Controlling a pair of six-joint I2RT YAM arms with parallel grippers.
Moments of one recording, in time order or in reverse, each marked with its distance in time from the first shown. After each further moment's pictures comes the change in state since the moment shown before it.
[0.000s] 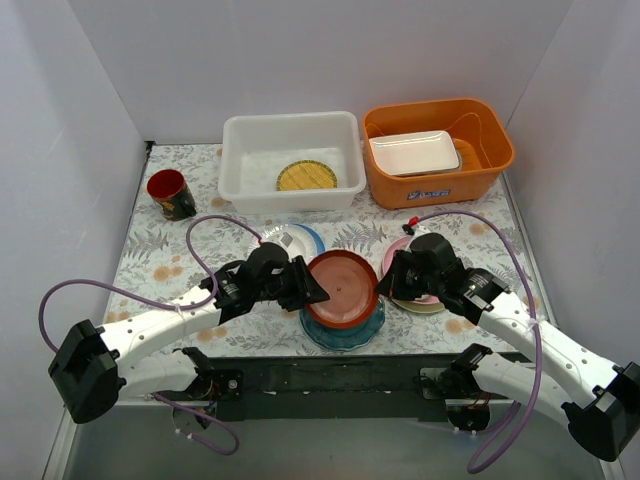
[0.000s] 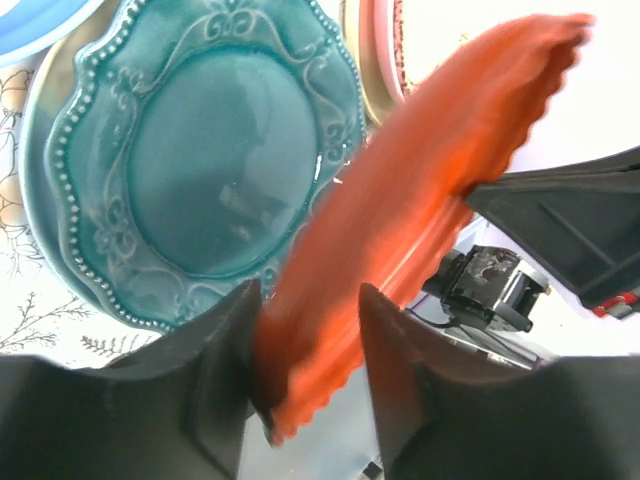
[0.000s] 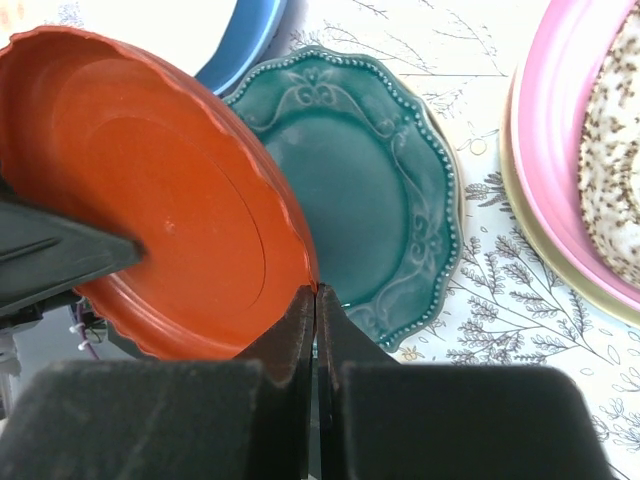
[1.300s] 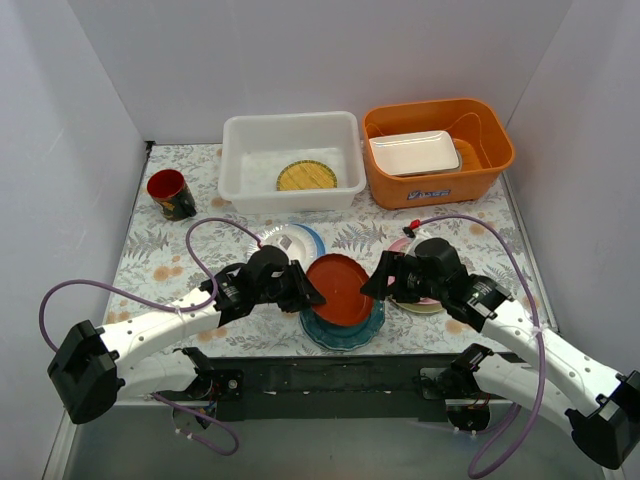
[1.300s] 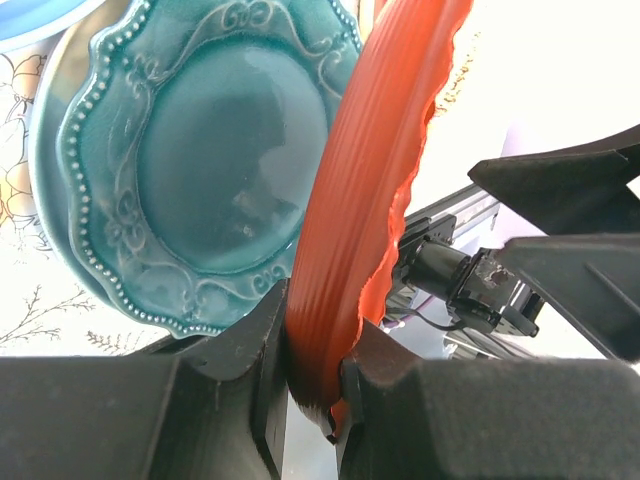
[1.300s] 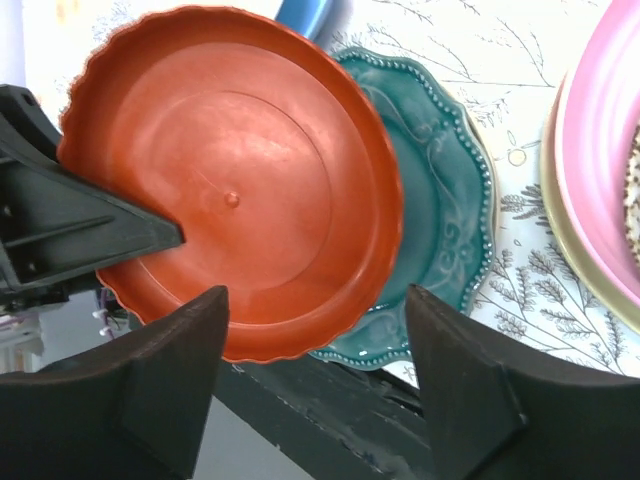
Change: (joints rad) left arm -0.013 -0.006 -0.025 0.009 -0.019 -0.021; right arm -0.001 -0.050 -0.058 0.085 -0.058 0.008
